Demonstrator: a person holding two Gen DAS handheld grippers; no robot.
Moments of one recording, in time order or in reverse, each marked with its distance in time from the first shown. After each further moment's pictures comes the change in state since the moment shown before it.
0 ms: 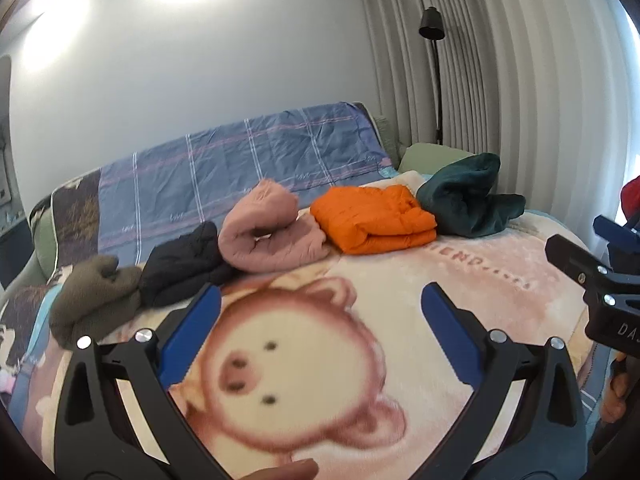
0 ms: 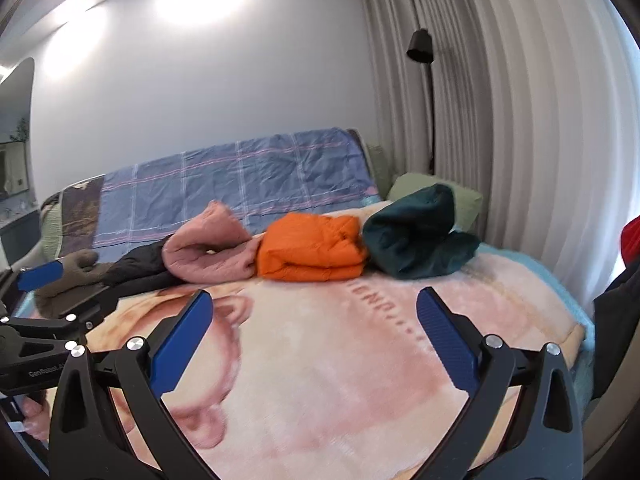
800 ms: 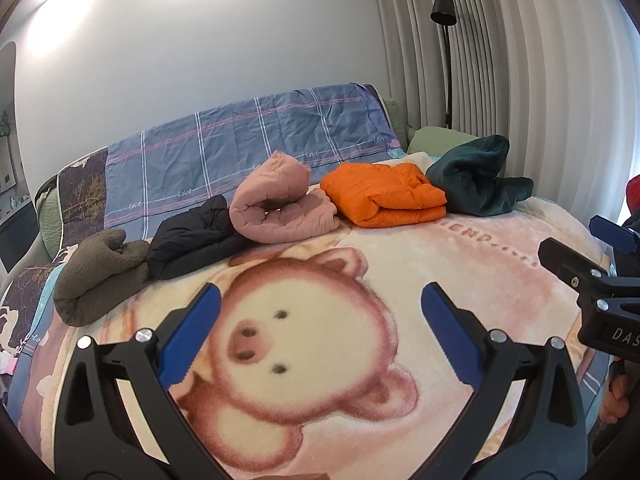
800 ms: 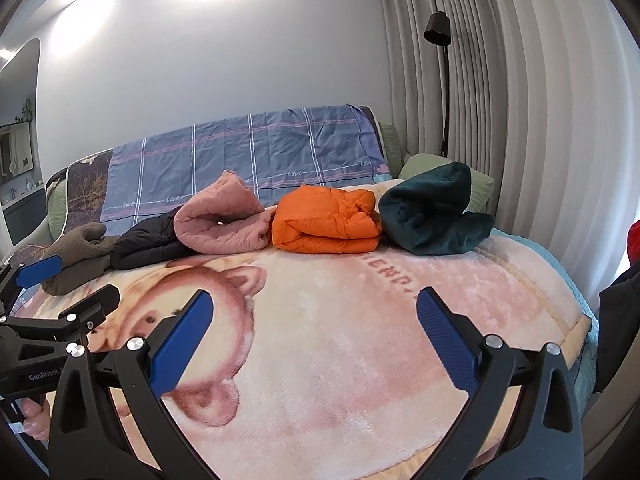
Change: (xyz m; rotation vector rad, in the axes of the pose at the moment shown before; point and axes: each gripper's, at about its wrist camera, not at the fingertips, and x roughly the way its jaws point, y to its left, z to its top) left arm -0.002 0.012 -0.020 -0.019 0.064 0.021; right arm 0.010 0.022 -0.014 -0.036 0.082 0.010
